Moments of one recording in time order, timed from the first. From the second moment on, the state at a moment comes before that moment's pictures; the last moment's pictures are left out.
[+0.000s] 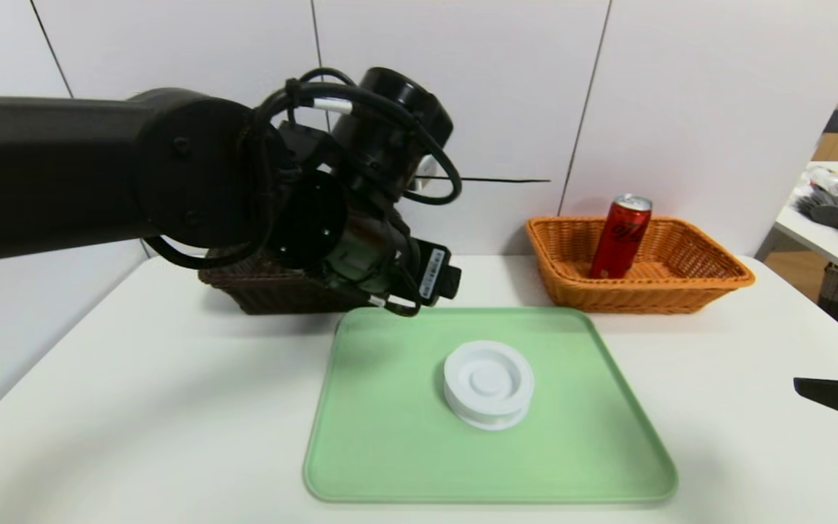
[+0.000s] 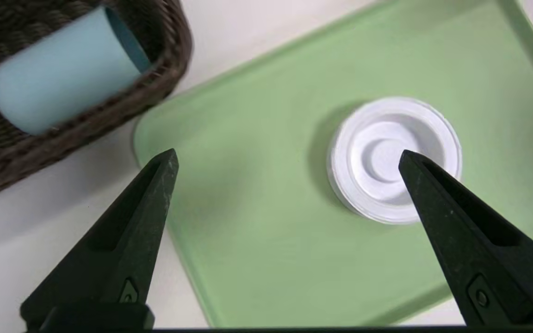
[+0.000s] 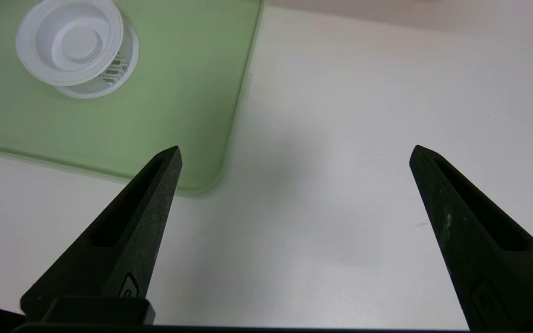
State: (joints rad) left arm -0.81 1.91 -1.75 0.55 0.29 -0.22; right arm 0.04 1.02 -0.89 0.50 0.12 -0.10
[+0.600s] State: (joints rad) left arm -0.87 2.05 -1.77 0.60 0.31 -0.24; right arm 0.04 1.04 -0.90 0.49 0.13 -0.09
